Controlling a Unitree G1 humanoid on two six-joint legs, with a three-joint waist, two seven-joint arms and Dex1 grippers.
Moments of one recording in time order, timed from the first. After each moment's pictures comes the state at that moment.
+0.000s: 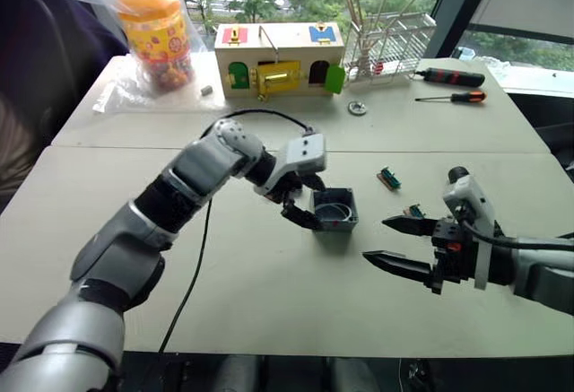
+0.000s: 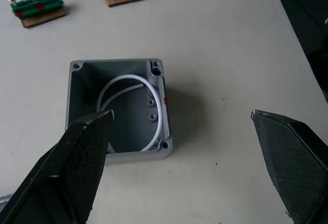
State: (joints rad) left arm -1.09 0.44 -0.62 0.20 -0.27 0.66 -1.29; right arm 0.02 -0.98 -0.39 -0.71 1.18 1.05 0.51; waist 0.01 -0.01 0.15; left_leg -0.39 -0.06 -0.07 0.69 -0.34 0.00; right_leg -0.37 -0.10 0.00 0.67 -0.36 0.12
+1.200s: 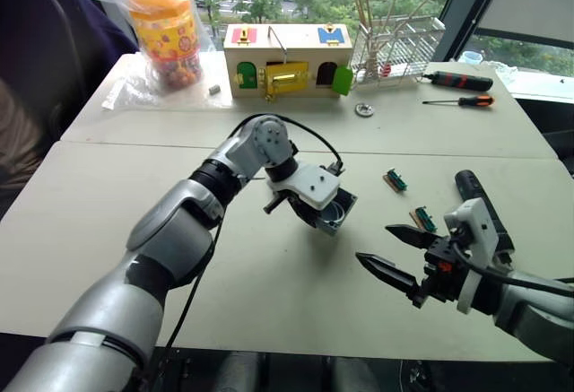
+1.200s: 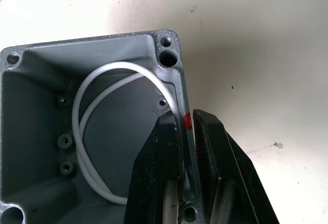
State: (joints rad) left arm -1.30 0.20 -0.71 0.99 0.00 -0.40 -1.61; right arm 0.26 -0.88 -0.41 -0.89 1.24 0.89 0.19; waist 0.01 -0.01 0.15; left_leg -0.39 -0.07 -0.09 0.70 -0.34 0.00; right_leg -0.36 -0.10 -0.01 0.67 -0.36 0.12
